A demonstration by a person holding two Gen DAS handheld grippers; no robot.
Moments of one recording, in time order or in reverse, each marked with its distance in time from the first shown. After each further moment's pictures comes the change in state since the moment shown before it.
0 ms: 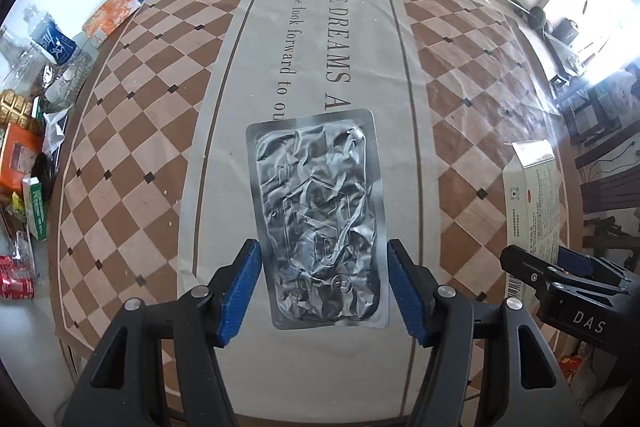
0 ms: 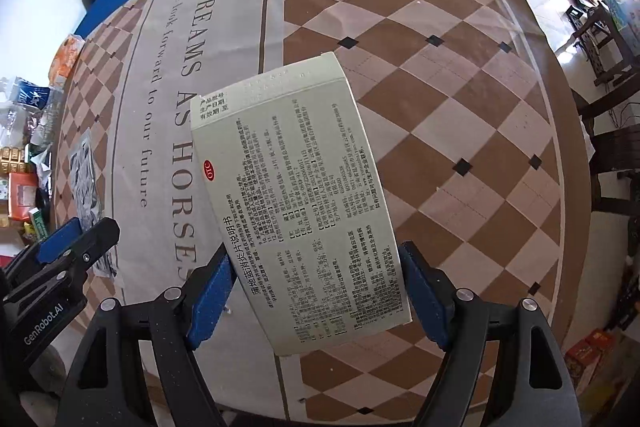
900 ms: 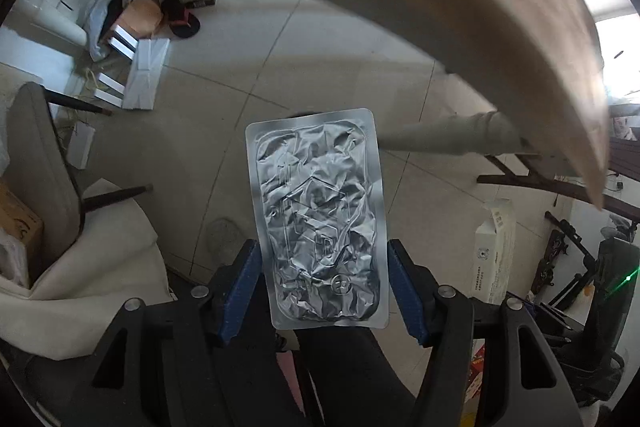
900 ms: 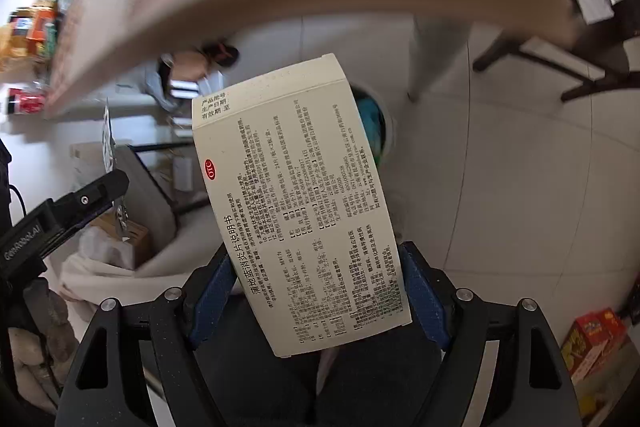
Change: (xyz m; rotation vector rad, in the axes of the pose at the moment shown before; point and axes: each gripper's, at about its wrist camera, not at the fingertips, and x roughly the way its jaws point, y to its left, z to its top) left arm 0.155 -0.048 -0.316 -0.339 0.315 -0.172; right arm 0.110 -0.186 -0.330 -0.117 0.337 0.091
